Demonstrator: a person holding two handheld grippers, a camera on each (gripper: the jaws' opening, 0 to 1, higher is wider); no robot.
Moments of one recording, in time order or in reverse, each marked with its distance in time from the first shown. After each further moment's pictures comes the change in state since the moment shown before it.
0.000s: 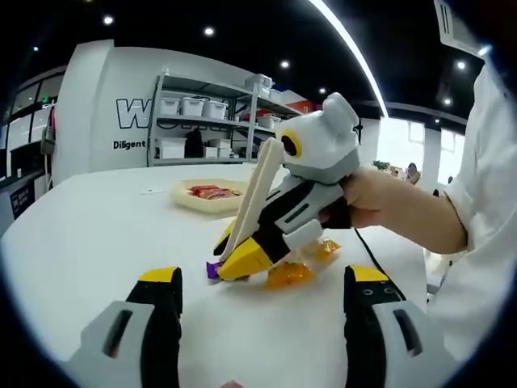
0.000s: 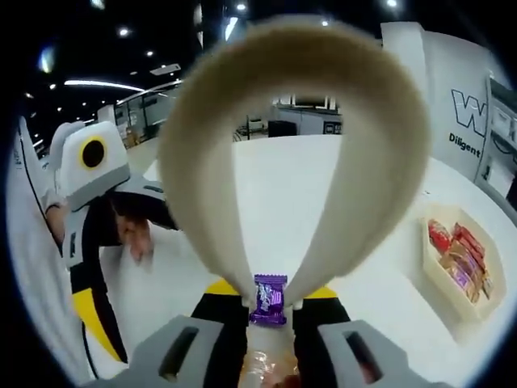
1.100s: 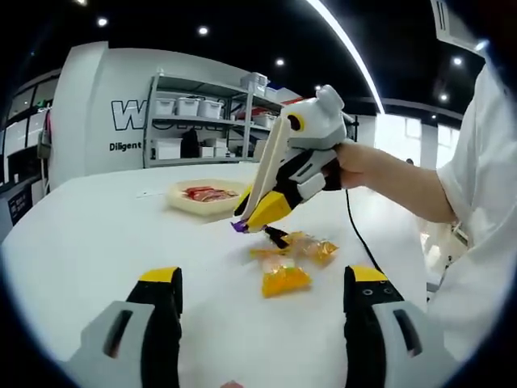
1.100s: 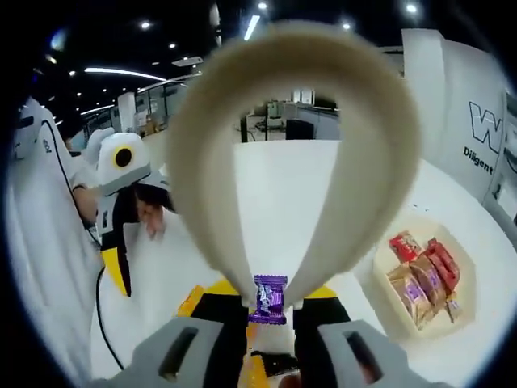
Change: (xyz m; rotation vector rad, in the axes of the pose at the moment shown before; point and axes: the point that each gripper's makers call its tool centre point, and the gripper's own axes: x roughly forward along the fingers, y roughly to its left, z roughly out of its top) left arm 0.007 -0.006 0.004 0.023 0.012 -0.016; right arm -0.059 -0.041 0.006 -0.098 0.030 0.080
